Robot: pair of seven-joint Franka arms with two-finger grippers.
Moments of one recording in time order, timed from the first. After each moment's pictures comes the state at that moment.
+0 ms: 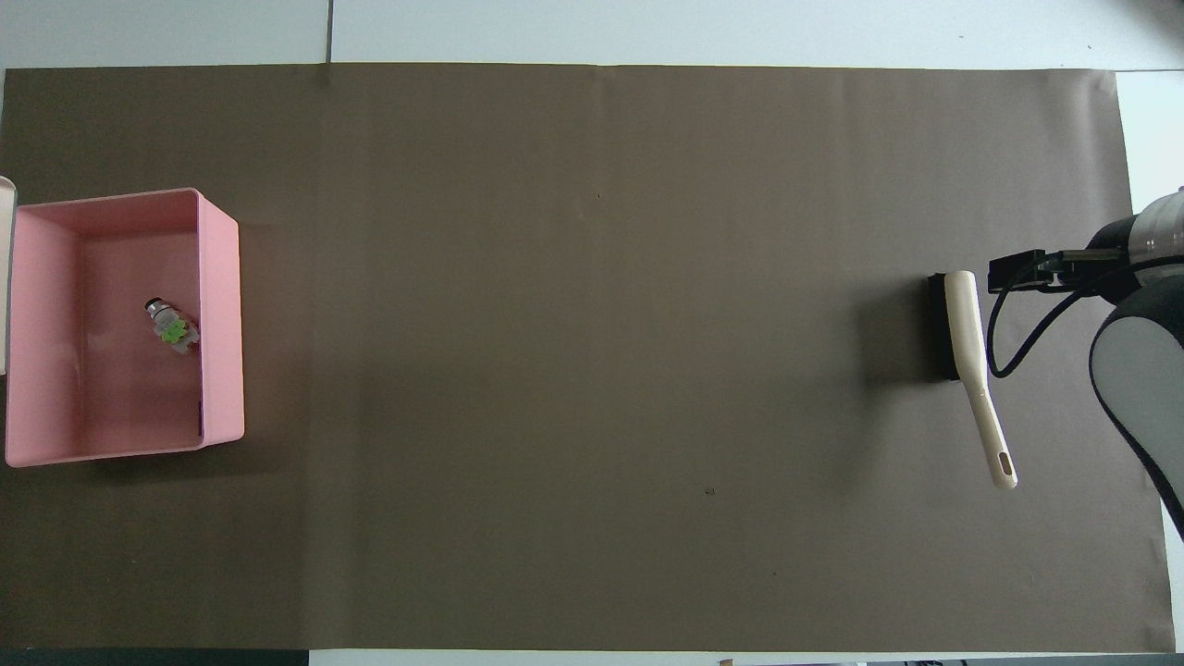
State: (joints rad) left arm 0.12 0.16 0.00 -1.57 0.86 1.78 1.52; right arm -0.15 -0.06 0.08 -1.89 -0.03 1.88 0.02
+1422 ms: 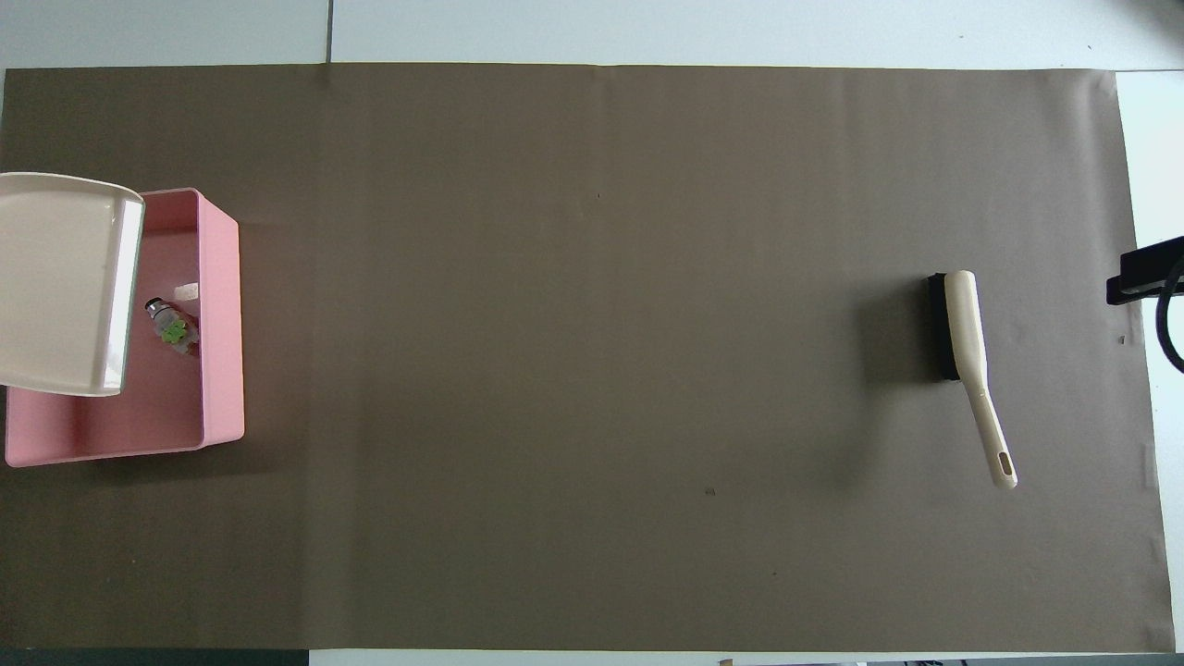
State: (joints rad) left arm 0.06 0.07 0.01 -1.57 0.47 1.70 1.69; right arm -0.07 -0.05 -0.02 -1.56 -0.03 1.47 0.07
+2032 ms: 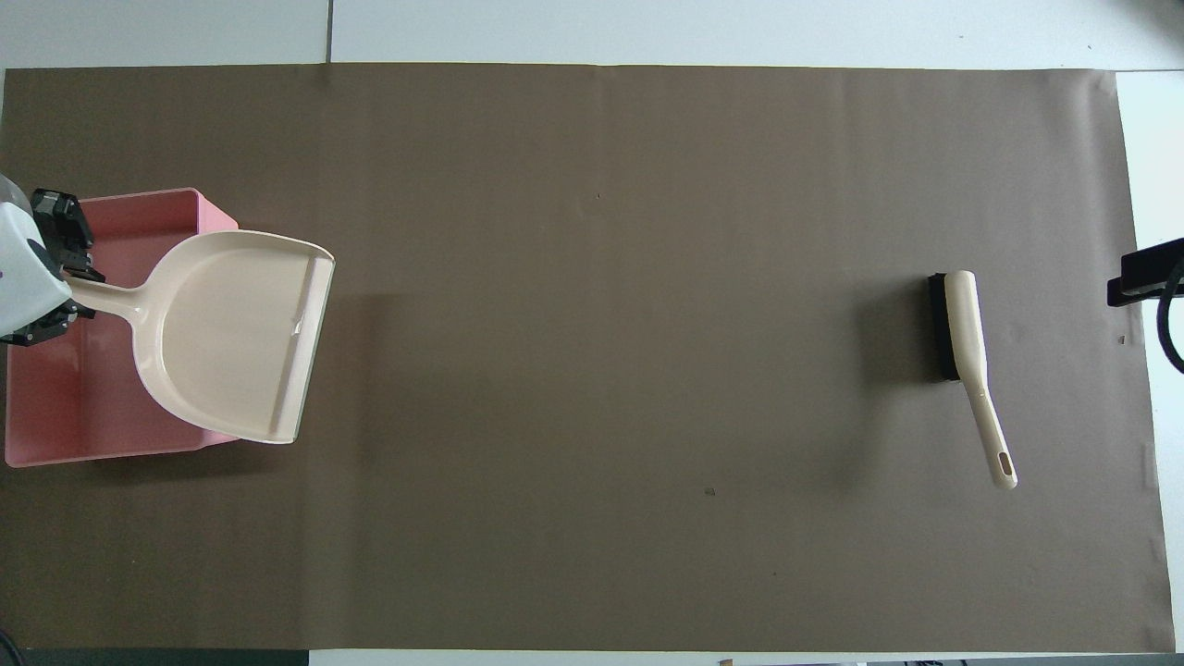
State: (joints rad) left arm -0.11 0.04 -0.01 -1.74 0.26 1.67 1.64; right arm -0.07 -0.05 -0.02 -1.56 -0.03 1.46 0.07
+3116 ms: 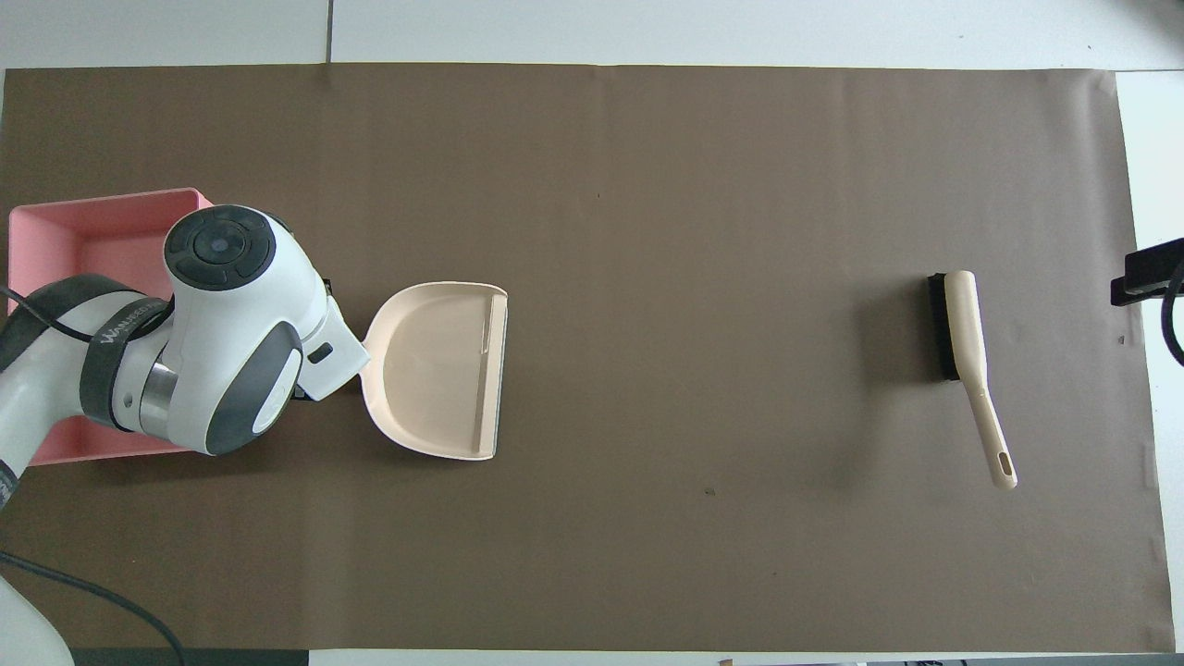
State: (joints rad) left arm -0.33 0.09 0.00 -2.07 0.17 1.99 1.27; right arm -0.07 -0.05 -0.02 -1.56 -0.03 1.46 0.07
